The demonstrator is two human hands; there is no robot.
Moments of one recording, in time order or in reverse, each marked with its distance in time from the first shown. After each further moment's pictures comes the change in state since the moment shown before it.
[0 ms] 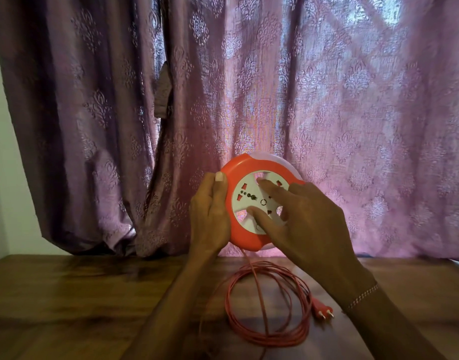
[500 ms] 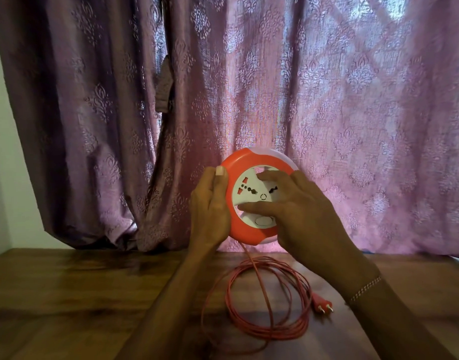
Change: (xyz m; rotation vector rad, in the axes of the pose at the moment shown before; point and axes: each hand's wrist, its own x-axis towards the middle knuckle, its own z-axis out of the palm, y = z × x) left_hand 0.001 -0.001 -0.002 -0.008 0.012 0.021; right_hand 0.005 0.006 -0.004 0.009 -0.164 -0.310
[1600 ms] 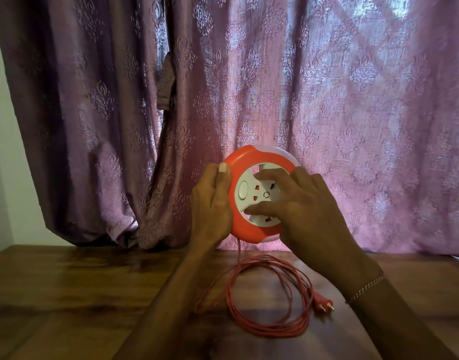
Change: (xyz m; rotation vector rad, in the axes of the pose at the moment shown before) left_hand 0.001 0.002 0.000 0.017 -0.021 0.041; right_hand 0.002 -0.003 -0.008 -0.104 0.000 -0.051
